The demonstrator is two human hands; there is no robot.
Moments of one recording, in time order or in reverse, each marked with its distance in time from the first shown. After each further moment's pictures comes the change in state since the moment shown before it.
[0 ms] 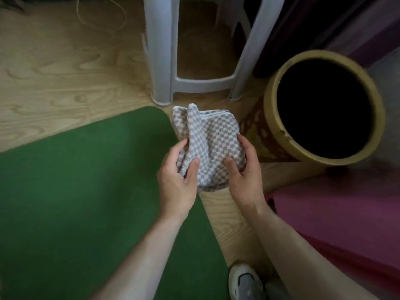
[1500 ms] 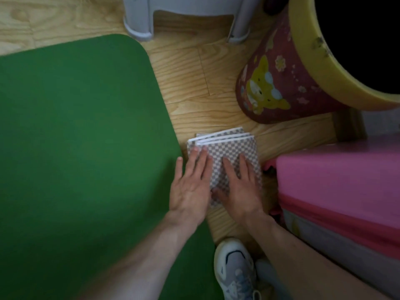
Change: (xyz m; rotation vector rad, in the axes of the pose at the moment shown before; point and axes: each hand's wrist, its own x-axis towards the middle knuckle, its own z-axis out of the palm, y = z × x) left_hand -0.085 -0.157 0.077 1.139 -0.659 0.239; right_hand -0.042 0.200 -0.025 -1.024 -0.468 0.092
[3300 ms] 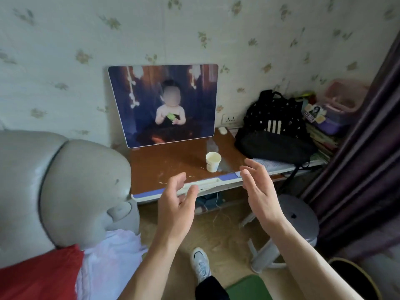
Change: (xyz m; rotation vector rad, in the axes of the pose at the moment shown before) left_hand -0.368 -0.355 -1.006 -1.038 0.877 0.051; right_hand -0.359 -0.787 -0.723 0.996 0.717 -0.530
